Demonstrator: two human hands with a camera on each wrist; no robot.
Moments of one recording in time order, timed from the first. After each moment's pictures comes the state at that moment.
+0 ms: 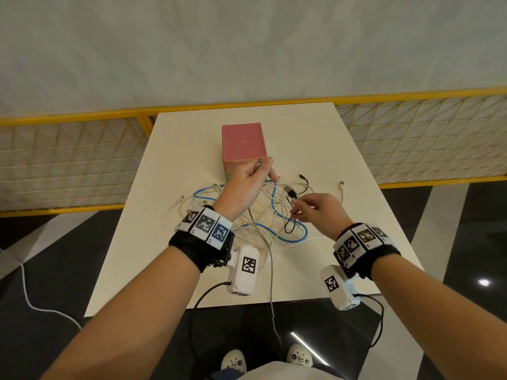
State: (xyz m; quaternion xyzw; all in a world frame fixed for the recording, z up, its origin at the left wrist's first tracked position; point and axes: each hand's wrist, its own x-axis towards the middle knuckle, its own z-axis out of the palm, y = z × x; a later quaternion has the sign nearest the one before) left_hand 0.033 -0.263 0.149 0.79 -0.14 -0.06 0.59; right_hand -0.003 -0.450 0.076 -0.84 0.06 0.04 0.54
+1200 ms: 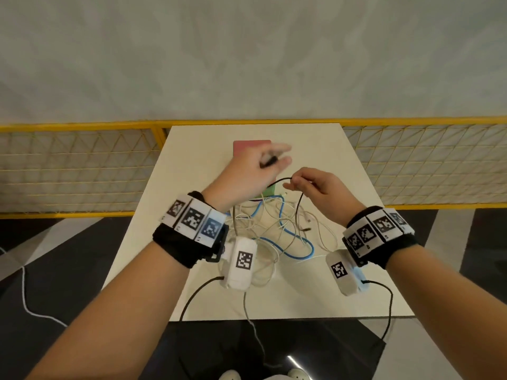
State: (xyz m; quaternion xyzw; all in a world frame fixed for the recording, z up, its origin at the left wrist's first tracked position) left_hand 0.037 -0.244 0.214 0.84 -0.23 -0.03 0.48; right_hand 0.022 -0.433 0.156 -0.86 -0.18 -0.06 0.47
